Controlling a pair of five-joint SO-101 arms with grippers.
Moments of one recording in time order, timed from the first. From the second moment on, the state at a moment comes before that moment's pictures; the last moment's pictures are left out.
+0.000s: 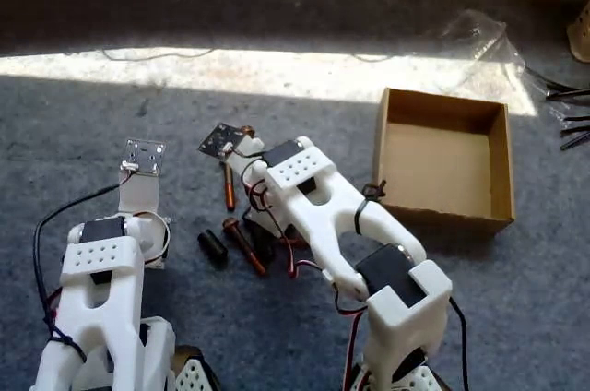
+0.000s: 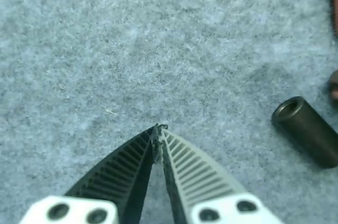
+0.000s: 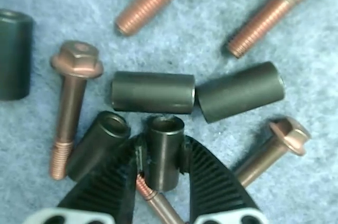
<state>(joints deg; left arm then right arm) -17.4 -39.4 69.8 50.7 -11.3 -38.3 14.7 14.4 61.8 25.9</state>
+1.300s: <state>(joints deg) -11.3 -39.4 61.2 55.5 -7.1 -33.2 -20.8 -10.4 99.9 15.3</state>
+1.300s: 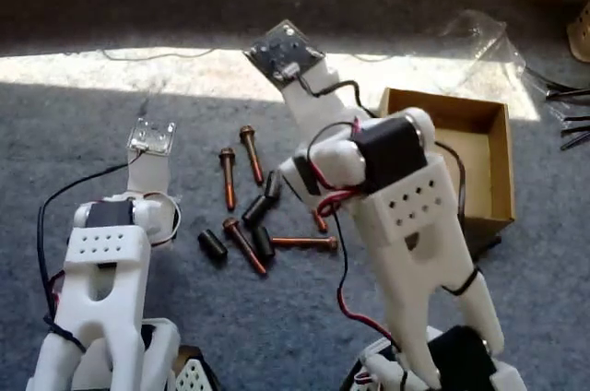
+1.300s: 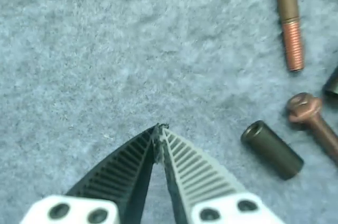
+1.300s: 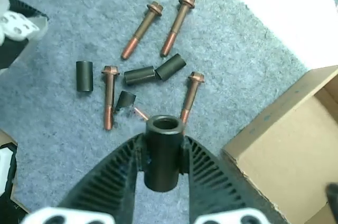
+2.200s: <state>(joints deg) 3.7 -5.7 20.3 71.9 9.5 -20.5 -65.4 56.1 66.2 9.9</state>
